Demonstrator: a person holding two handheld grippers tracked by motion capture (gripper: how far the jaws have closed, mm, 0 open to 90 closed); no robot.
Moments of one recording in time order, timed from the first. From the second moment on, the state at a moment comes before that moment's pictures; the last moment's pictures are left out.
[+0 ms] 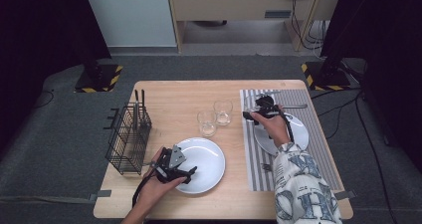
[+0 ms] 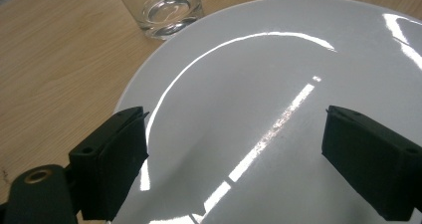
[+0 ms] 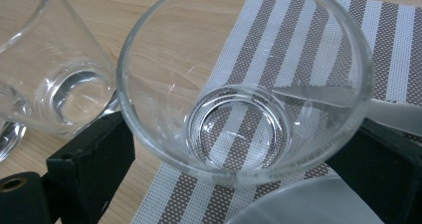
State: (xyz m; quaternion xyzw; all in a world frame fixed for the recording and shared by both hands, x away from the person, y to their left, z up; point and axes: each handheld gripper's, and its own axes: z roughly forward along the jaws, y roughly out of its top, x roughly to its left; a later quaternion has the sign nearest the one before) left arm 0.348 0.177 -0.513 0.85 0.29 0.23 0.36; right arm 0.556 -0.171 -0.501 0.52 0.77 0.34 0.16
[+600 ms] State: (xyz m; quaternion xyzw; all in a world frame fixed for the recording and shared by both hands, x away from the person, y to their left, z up) left arm 0.348 0.179 -0.511 0.85 0.30 0.24 0.36; right arm 0.537 -0.177 -0.488 0.52 0.76 0.36 0.16
